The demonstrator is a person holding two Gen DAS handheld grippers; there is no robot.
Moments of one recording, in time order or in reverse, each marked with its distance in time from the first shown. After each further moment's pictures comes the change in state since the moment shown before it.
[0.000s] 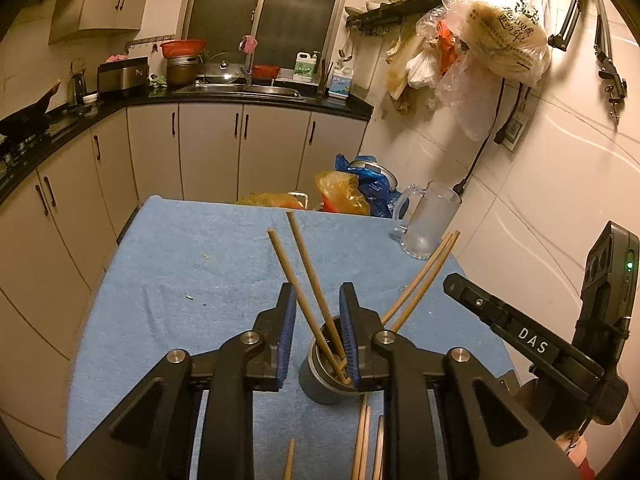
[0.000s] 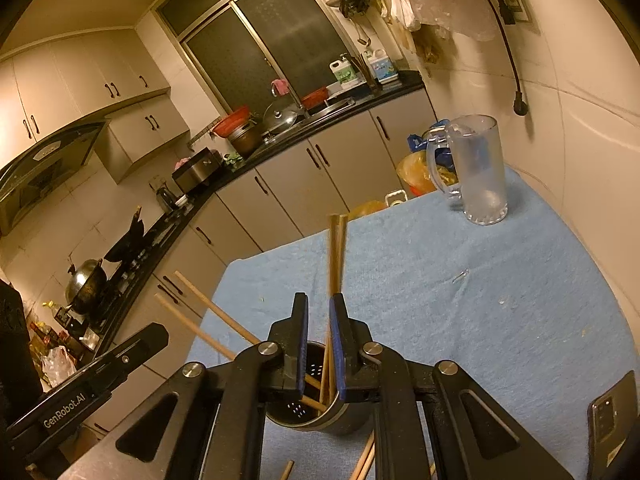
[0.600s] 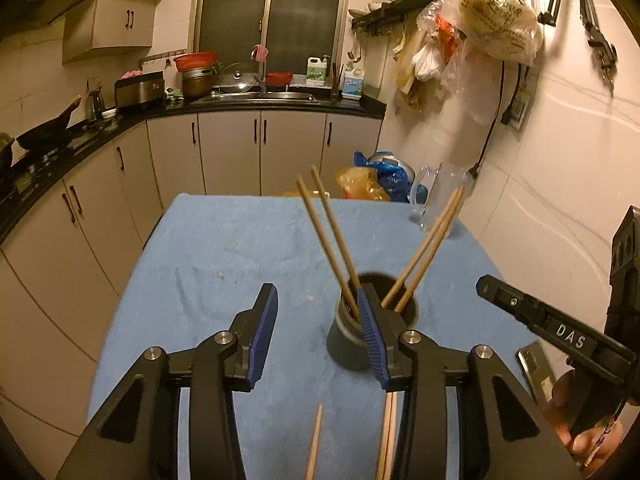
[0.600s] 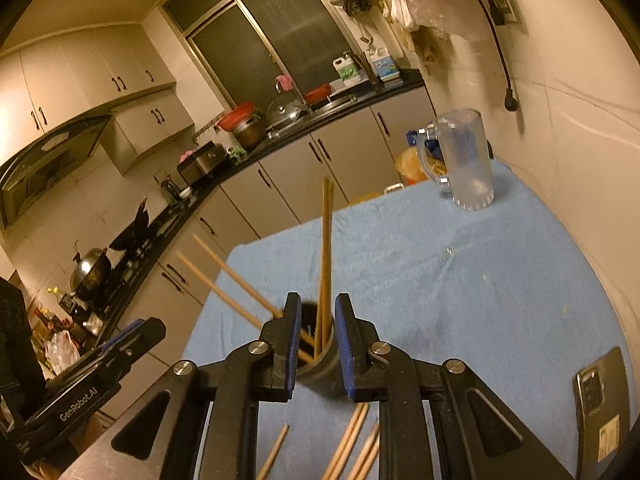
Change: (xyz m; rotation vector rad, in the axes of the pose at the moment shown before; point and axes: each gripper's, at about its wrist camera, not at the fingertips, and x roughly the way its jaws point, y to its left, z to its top) left arm -0.028 -0.003 -0.053 0.060 -0.019 0.101; right arm -0.035 -0.006 -0.036 -0.028 0.042 0.001
